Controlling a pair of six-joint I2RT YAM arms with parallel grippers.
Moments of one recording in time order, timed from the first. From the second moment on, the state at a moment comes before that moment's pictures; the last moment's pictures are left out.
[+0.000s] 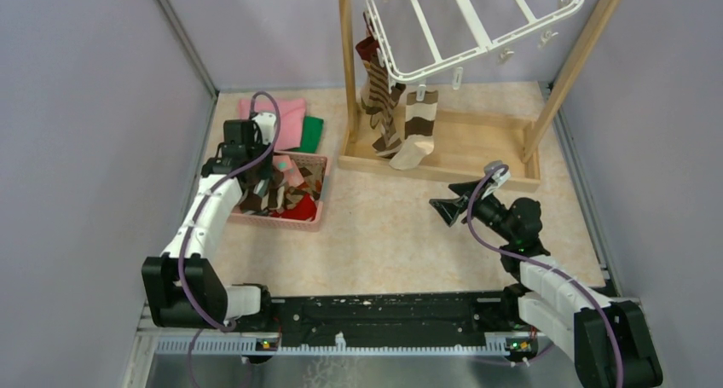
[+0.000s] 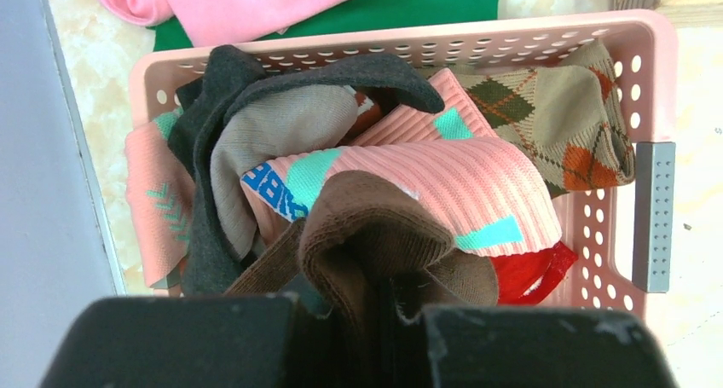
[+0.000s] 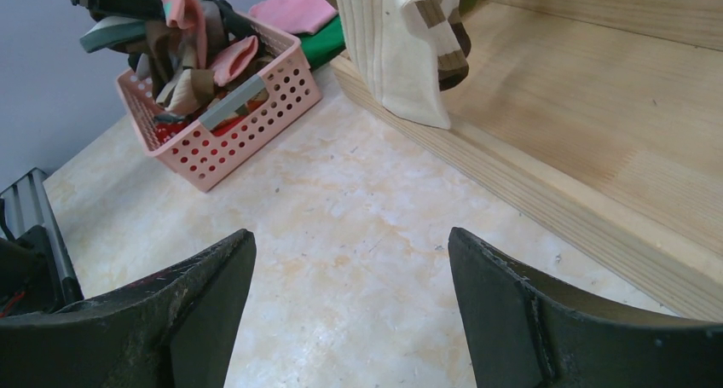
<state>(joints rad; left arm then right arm) -0.03 1.29 1.04 -0.52 0.01 0.17 0.21 0.90 0.15 0.76 -0.58 0.33</state>
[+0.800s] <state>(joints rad) -0.02 1.24 0.97 -0.45 -0.09 0.16 0.21 0.90 0.15 0.76 -0.58 0.33</state>
